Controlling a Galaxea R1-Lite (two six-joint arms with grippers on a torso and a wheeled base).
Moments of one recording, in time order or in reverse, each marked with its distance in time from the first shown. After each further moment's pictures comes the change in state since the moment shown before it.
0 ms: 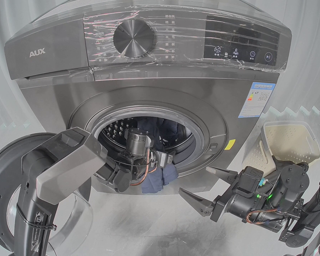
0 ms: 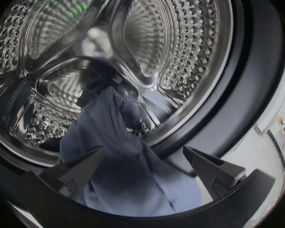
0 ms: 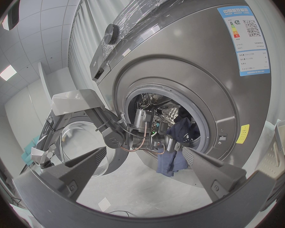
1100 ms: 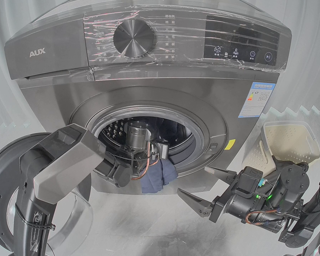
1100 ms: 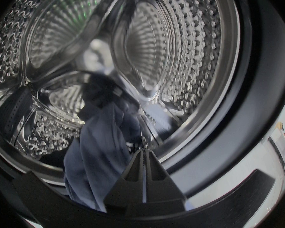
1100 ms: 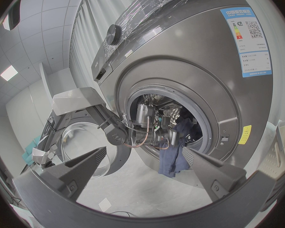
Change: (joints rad) left arm -0.001 -0.015 -0.041 -0.002 0.005 -0.015; right arm 0.011 0.000 -0.006 -0.001 0.000 0.001
